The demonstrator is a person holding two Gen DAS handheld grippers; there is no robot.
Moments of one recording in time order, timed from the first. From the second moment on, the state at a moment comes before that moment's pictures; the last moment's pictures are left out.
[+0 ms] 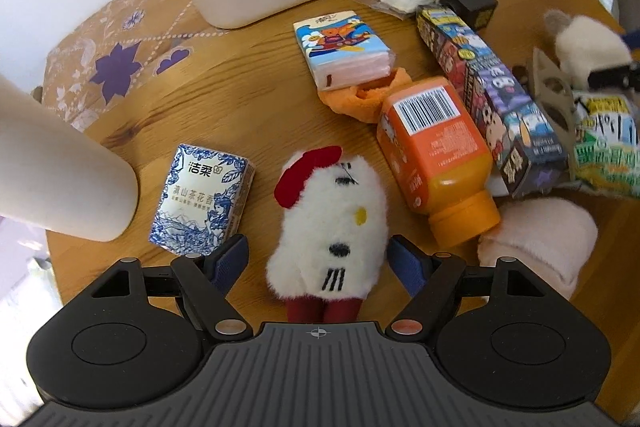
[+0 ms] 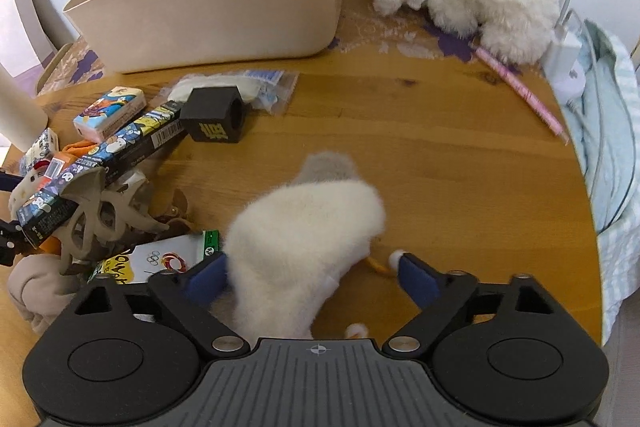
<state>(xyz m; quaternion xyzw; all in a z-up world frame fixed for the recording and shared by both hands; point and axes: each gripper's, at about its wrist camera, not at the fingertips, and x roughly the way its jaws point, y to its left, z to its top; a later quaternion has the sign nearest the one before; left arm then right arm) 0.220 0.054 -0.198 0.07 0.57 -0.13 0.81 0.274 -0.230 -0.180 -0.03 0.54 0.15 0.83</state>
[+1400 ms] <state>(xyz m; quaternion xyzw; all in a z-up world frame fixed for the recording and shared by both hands) 0.275 0.083 -0.079 0.05 0.46 -0.12 0.88 0.315 -0.246 -0.089 -0.11 0.44 0.20 0.87</state>
